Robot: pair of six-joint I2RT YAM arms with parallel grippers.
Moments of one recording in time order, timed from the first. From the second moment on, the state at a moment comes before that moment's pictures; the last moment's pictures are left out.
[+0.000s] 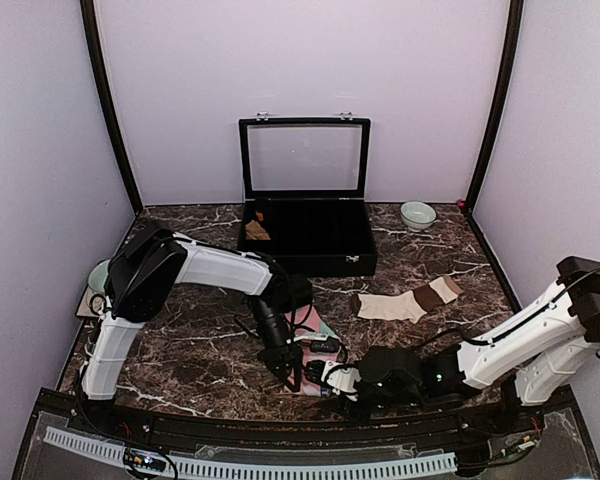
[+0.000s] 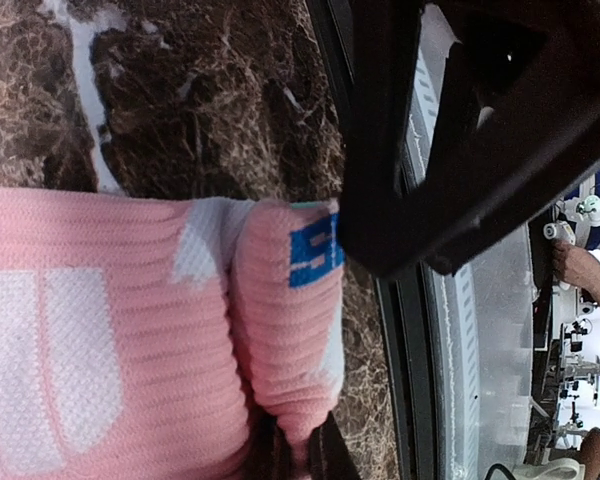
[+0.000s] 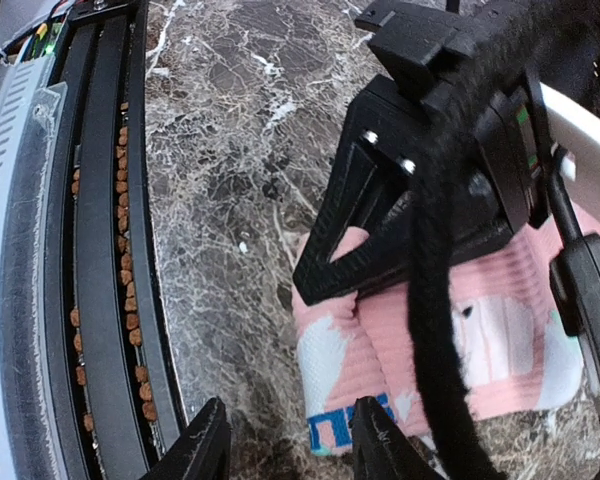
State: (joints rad) left arm -0.92 2.29 1.59 -1.11 0.87 0.80; right arm 1.43 1.50 0.51 0.32 0.14 0.01
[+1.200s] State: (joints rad) left arm -0.93 2.28 1.61 -1.12 0.85 0.66; right arm 1.37 1.68 0.45 0.62 0.11 -0.02
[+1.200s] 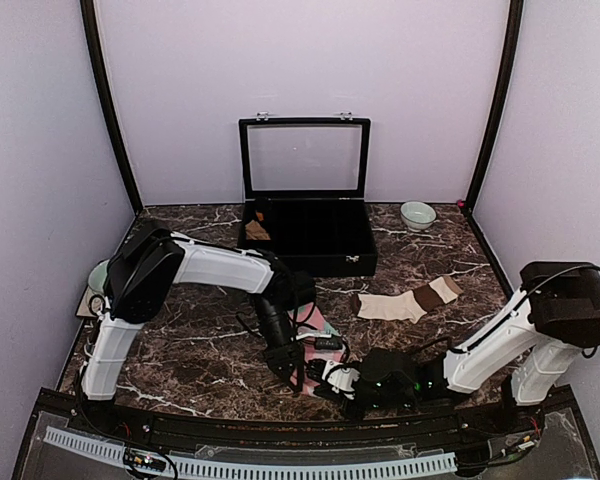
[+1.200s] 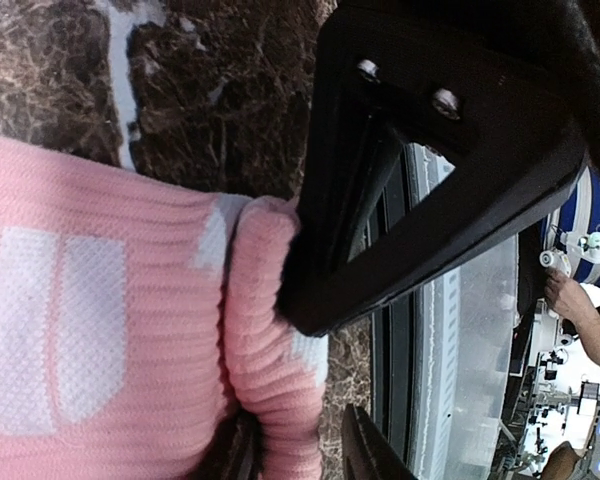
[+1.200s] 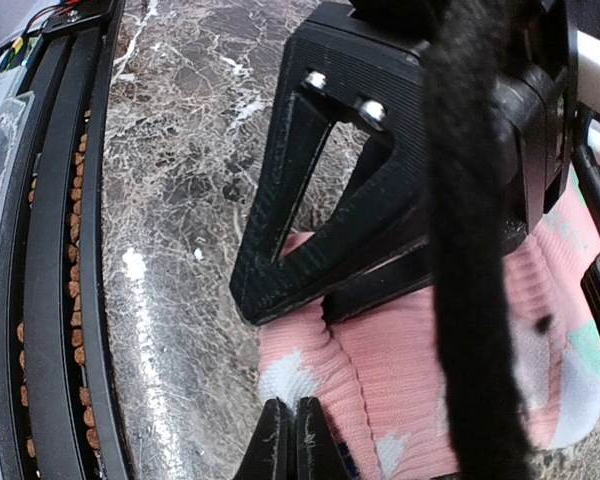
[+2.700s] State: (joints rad) left arm -1.11 1.76 1.18 -0.61 0.38 0.79; right arm 1.09 1.82 0.43 0.82 -0.49 0.69
